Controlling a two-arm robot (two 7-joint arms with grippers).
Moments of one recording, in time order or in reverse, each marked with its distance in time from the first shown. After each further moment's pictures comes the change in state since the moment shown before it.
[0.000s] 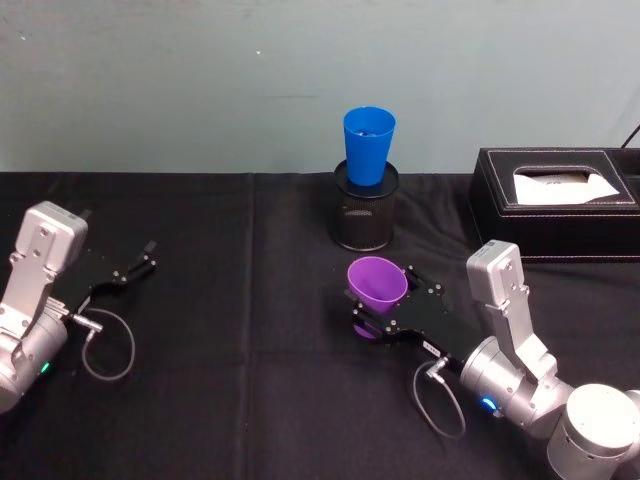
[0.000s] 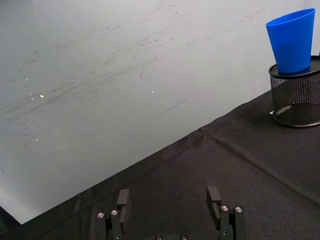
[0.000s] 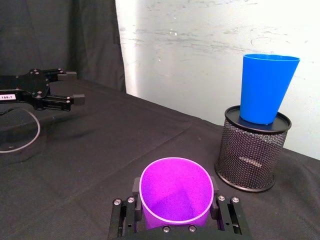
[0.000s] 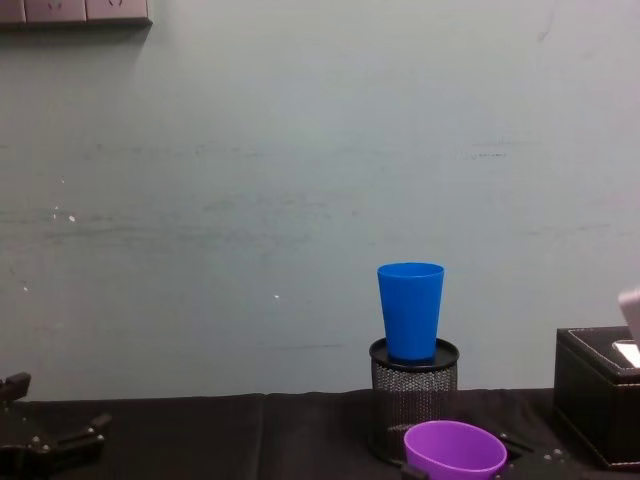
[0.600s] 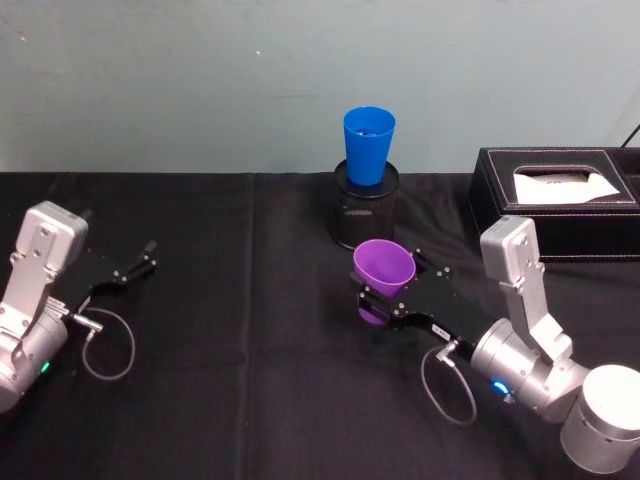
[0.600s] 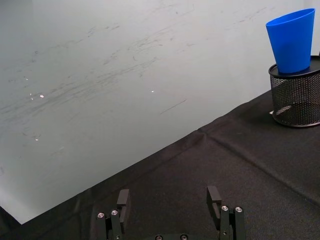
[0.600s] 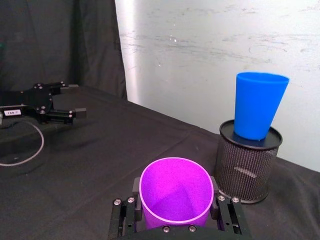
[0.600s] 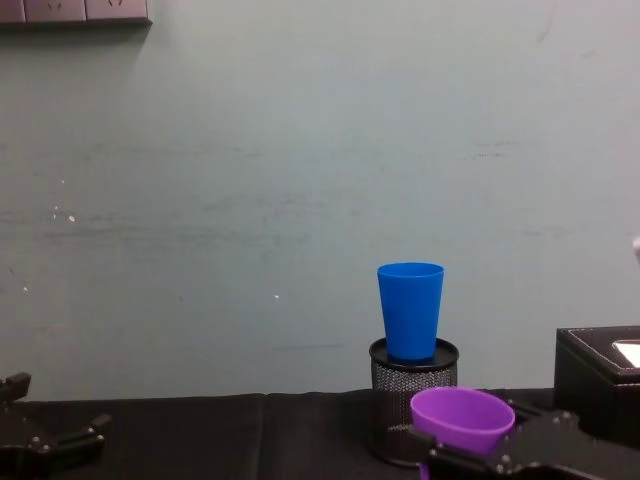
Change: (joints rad) left arm 0.000 0.000 0.000 0.000 0.000 0.000 0.000; right arm 0.000 0.054 -0.008 -0.098 0.051 0.077 -0.014
